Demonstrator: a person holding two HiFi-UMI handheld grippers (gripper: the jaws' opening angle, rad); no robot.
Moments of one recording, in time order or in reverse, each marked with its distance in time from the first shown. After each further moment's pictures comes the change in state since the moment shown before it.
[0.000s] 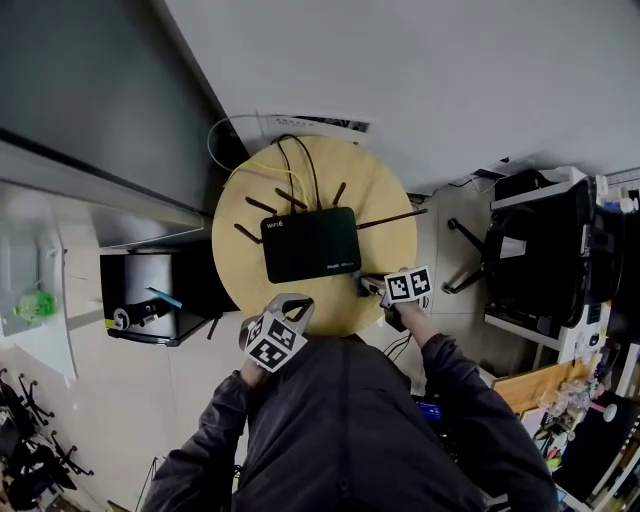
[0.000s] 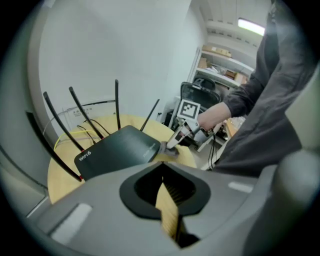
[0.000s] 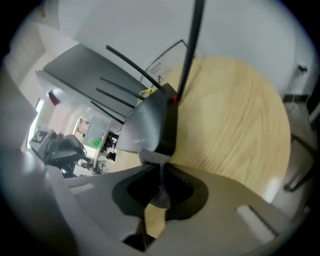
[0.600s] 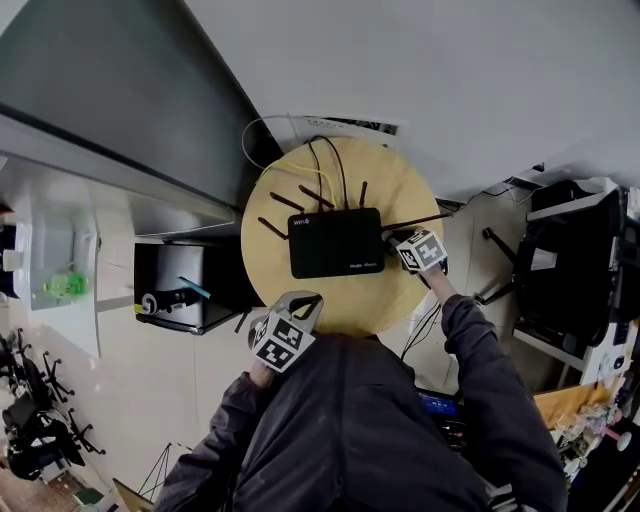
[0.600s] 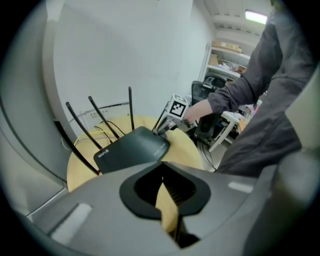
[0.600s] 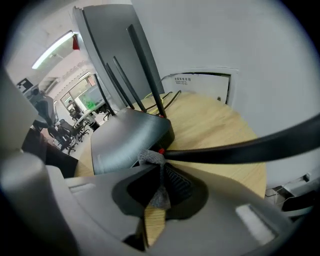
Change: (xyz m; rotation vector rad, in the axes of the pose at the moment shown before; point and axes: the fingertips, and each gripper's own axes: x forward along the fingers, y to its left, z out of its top) left arm -0.032 0.012 0.007 -0.033 0.010 0.151; right arm 0.015 -0.033 0.113 -0.595 0.024 -0.200
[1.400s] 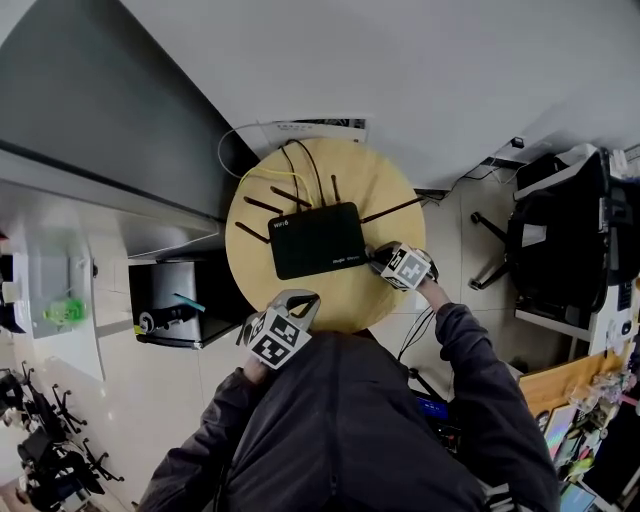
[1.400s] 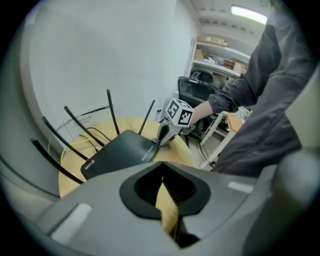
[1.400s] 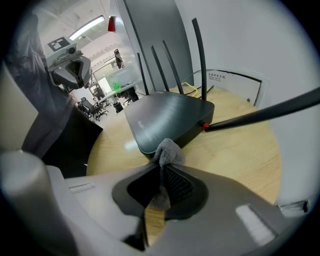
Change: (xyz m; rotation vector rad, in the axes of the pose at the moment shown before) left arm 0.012 -0.022 0.007 0.126 0.040 -0.089; right arm -0.010 0.068 -0.056 -0.253 0.058 0.121
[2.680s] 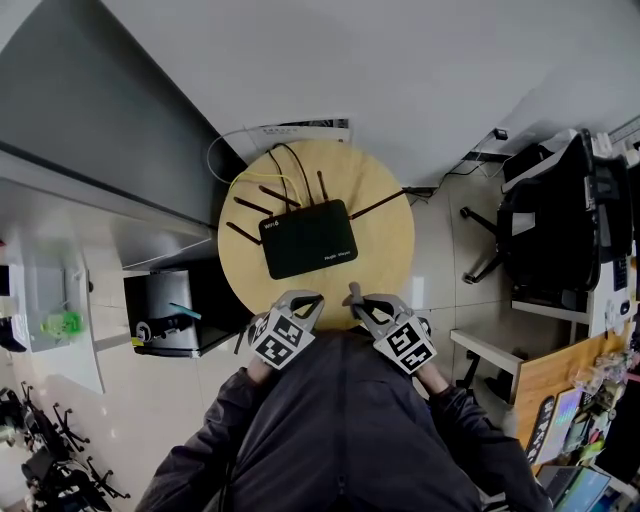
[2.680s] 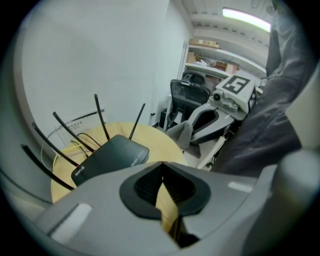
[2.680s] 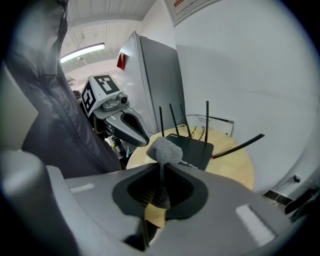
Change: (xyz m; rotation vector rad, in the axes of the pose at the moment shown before) left arm 0.009 -0.024 0.007 0.053 -0.040 -0.048; right arm -0.121 0.151 0.062 0.125 -0.388 -0.222
